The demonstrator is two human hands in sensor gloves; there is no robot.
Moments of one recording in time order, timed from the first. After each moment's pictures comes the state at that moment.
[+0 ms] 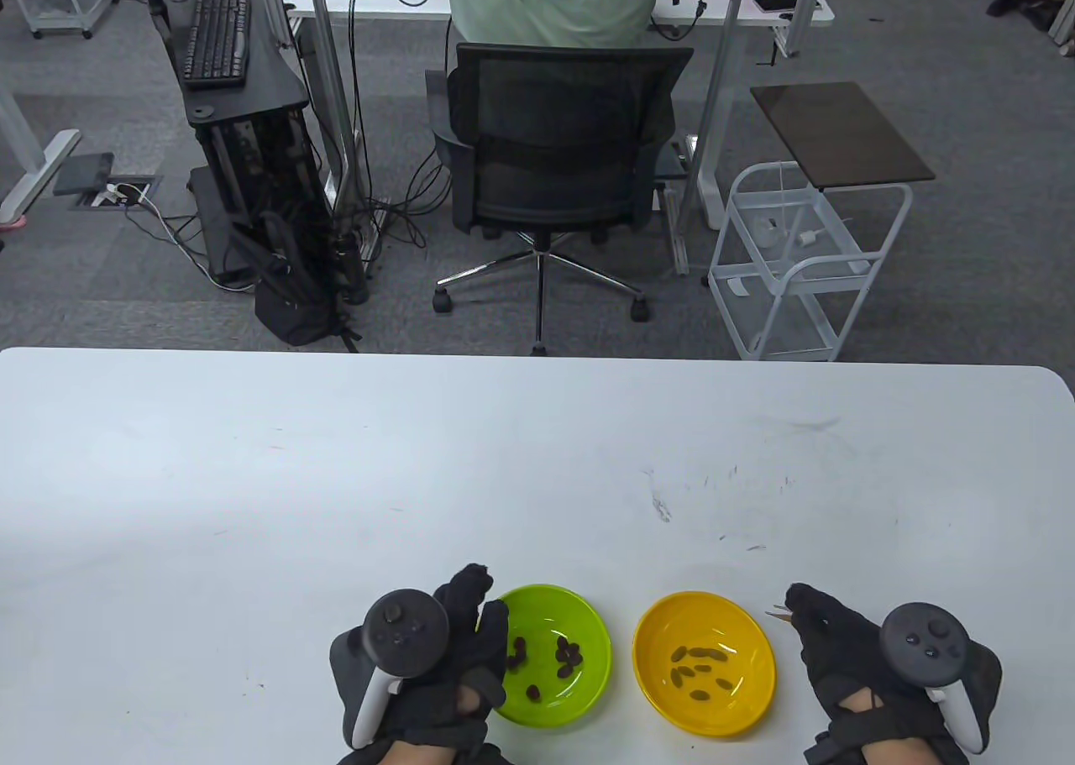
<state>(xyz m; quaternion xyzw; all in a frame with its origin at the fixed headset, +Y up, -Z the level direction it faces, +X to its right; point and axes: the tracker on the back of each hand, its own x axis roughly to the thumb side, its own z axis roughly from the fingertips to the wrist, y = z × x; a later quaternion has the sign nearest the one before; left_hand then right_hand) -0.126 -0.690 -0.260 -0.05 -0.02 0.42 0.91 0.318 -0.731 -0.280 -0.04 0.00 0.93 0.37</state>
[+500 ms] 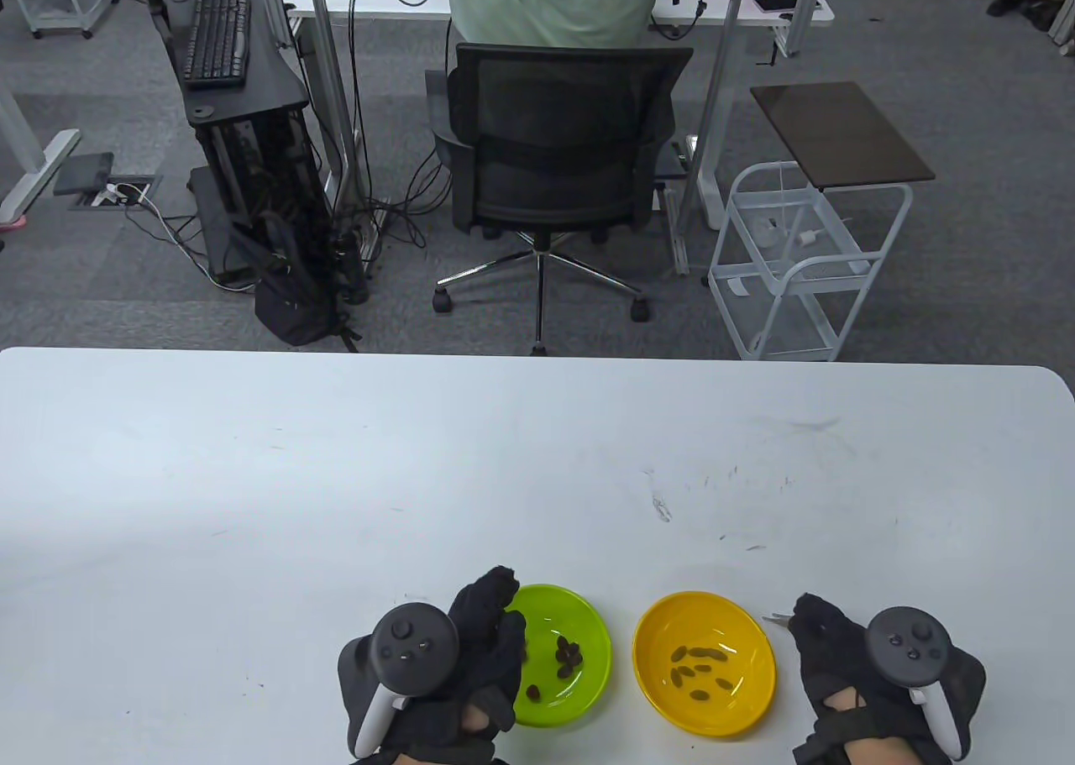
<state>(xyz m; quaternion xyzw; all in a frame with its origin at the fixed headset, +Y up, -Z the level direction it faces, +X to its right) -0.119 -0.690 -0.255 -0.04 -0.08 0.43 0.90 0.318 -0.744 -0.277 -0.12 -0.03 0.94 0.33</state>
